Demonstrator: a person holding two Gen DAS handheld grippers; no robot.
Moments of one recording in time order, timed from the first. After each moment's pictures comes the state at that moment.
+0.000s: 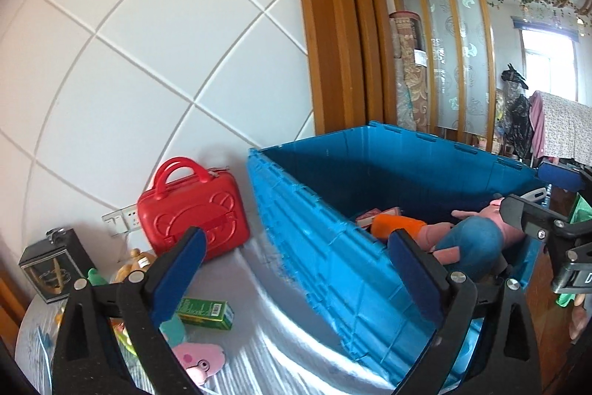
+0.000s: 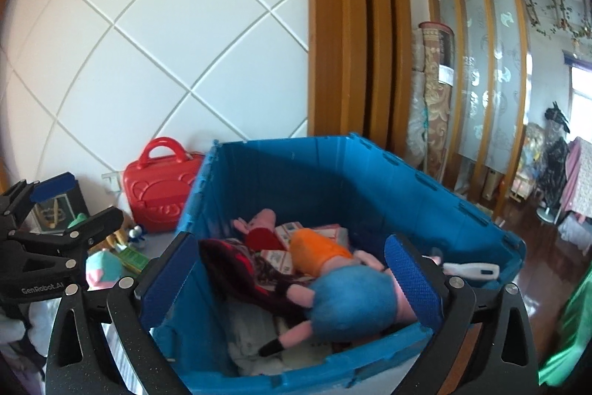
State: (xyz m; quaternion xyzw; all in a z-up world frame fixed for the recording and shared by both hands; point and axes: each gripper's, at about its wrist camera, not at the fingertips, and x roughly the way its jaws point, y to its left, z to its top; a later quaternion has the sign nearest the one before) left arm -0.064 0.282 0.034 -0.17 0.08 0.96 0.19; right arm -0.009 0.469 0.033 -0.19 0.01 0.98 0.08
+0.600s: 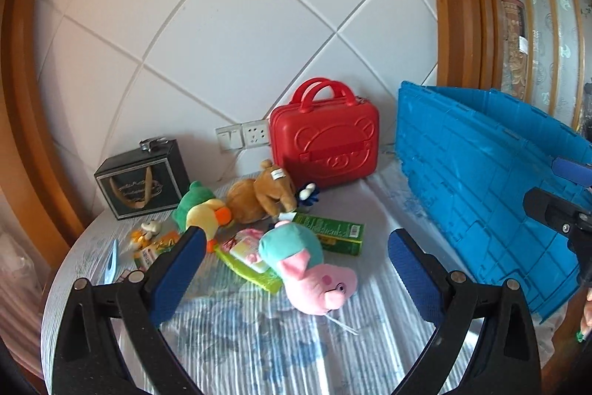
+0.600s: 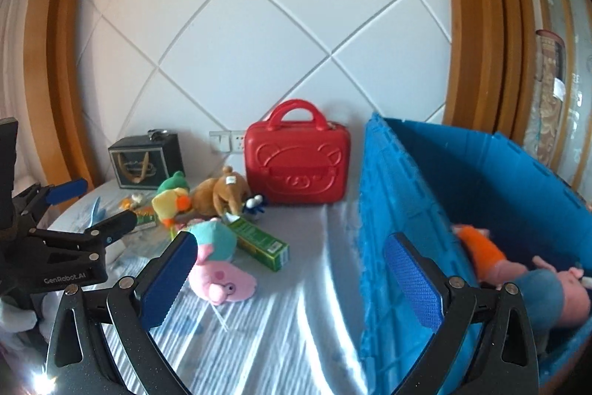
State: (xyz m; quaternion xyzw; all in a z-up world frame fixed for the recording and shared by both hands) left arm -0.080 0.088 -0.034 -0.26 0.04 0.96 0.02; right arm -0.078 0.292 -0.014 -0.25 -0.03 0.96 -0.11
